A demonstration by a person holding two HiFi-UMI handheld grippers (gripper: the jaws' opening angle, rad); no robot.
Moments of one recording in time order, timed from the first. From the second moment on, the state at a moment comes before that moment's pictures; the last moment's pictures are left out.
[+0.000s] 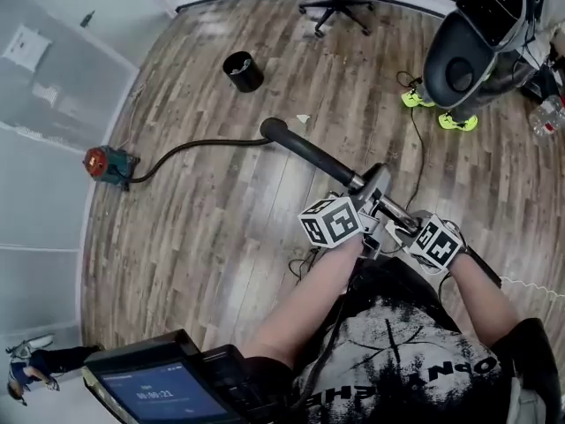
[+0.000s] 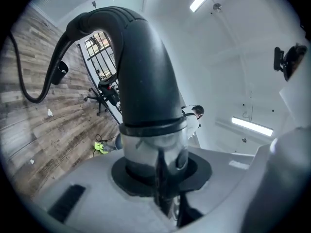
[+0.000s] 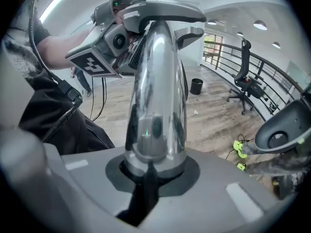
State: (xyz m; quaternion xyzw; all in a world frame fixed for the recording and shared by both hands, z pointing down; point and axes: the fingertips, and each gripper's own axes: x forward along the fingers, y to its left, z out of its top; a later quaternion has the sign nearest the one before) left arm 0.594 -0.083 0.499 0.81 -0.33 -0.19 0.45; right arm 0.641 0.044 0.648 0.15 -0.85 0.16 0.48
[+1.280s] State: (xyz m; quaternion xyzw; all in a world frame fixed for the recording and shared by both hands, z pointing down) left arm 0.735 0.147 0.528 0.75 -0.41 -0.22 0.46; right arm 0.807 0.273 0.667 0.06 -0.85 0.14 0.50
